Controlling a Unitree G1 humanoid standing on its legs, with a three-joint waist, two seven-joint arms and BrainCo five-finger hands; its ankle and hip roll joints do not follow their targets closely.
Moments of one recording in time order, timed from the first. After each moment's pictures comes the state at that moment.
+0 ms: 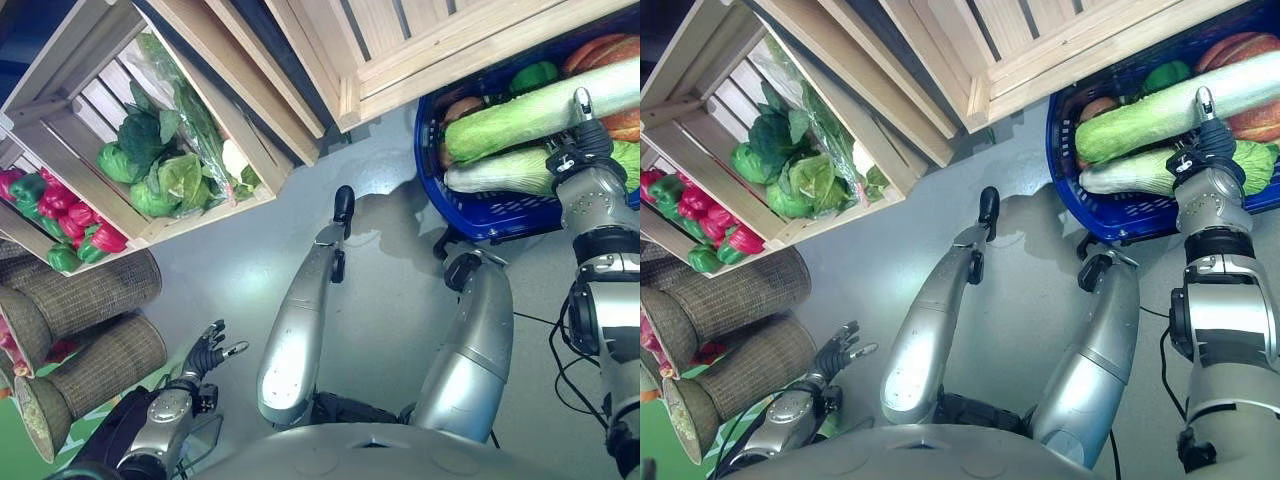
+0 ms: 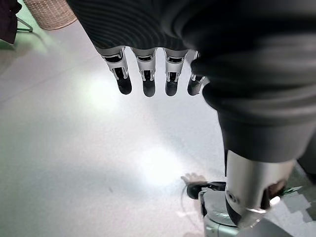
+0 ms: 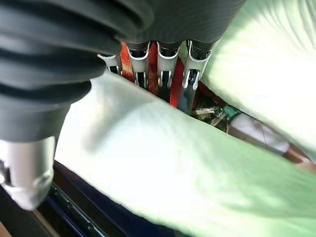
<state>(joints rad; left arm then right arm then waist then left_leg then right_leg) 0.19 0.41 -0.24 0.65 -0.39 -0.22 0.00 -0.89 -0.72 0.03 1.08 0.96 -0.01 -0.10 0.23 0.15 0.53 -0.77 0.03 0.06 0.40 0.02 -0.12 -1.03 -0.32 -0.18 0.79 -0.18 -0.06</state>
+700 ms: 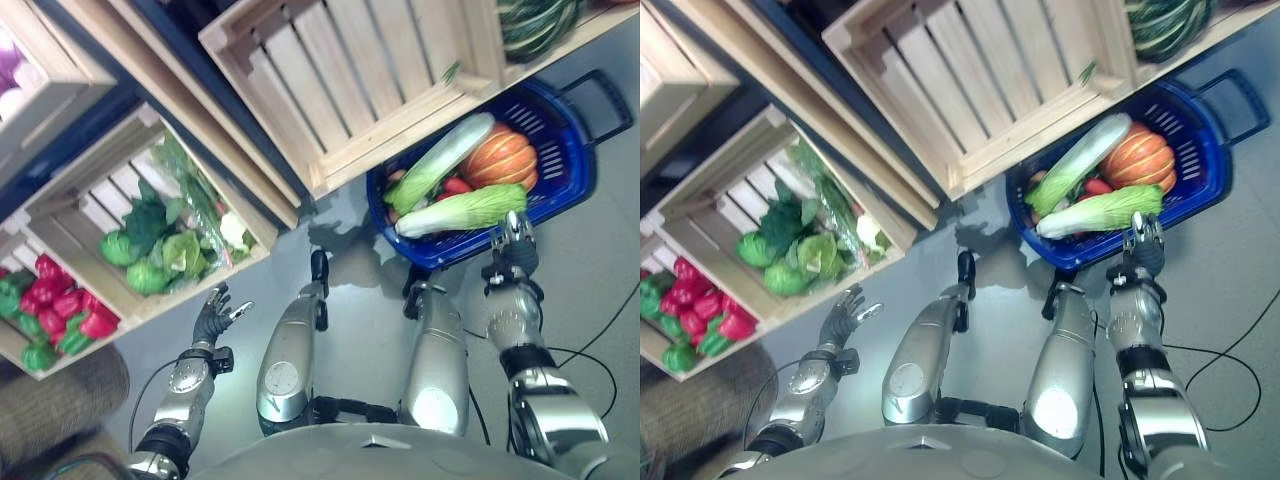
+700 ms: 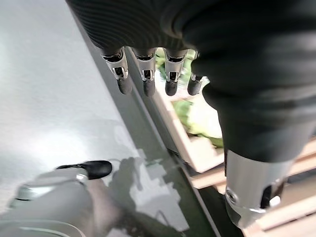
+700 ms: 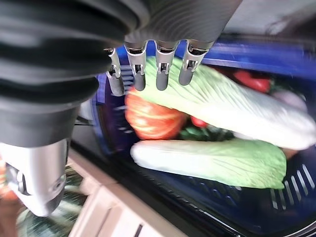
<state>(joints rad) 0.08 0.30 -0.17 0.71 -0.46 -0.30 0.05 -0.18 -0.38 -0.02 0.75 0.92 -0.42 0.00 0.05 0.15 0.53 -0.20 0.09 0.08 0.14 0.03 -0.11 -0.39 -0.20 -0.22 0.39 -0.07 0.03</state>
